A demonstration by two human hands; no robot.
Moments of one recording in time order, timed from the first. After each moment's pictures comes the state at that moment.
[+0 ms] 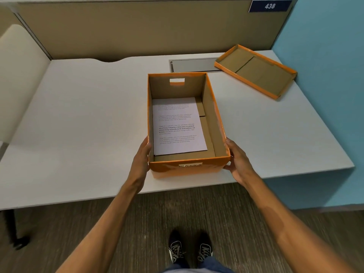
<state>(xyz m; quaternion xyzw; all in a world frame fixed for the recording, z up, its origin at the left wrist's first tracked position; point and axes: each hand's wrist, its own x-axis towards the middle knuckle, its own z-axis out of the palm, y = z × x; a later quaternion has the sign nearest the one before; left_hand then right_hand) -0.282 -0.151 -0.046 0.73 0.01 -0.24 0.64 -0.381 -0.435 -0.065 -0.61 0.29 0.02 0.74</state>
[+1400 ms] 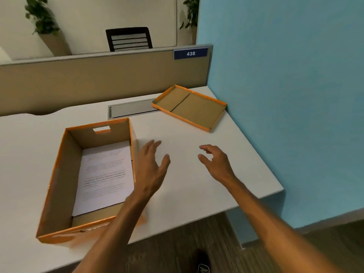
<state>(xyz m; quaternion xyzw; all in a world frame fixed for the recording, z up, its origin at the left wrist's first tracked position) -0.321 -0.458 0.040 0.86 -0.22 -0.05 0.45 -0.392 -0.676 -0.019 -0.85 0.22 -0.15 0.46</state>
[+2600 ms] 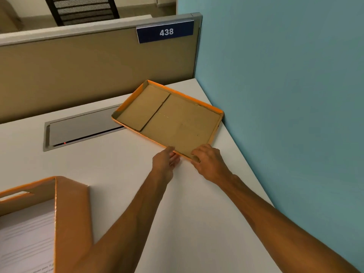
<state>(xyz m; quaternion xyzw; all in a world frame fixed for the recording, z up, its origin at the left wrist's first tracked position) -0.084 -0.750 -0.099 0.55 0.25 -0.38 0.70 -0.195 -0.879 -0.096 -0.97 0.13 -0.07 0.17</state>
